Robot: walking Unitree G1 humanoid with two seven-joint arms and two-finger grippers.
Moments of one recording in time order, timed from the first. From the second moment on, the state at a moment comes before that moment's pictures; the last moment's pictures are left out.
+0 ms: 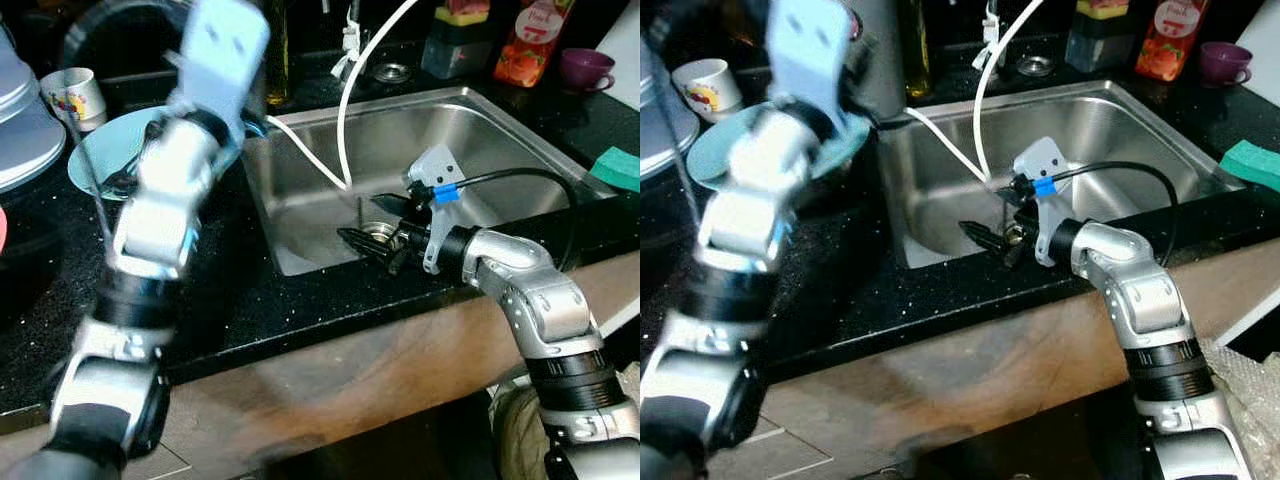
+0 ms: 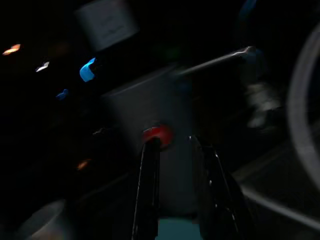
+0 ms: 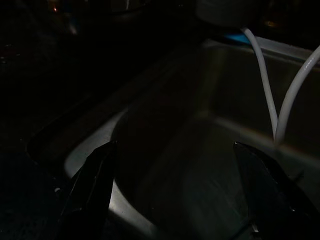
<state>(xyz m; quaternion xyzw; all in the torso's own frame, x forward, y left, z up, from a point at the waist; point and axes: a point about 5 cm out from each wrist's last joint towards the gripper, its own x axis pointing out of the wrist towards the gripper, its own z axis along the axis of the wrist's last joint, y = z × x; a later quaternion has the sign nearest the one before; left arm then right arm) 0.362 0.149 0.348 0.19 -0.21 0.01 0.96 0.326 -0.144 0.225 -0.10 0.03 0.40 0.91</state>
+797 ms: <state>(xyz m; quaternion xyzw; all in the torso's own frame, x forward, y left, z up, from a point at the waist) 0.393 0.204 0.298 0.13 0.10 0.06 0.99 0.327 -0.144 0.228 -0.10 0.02 0.40 0.91</state>
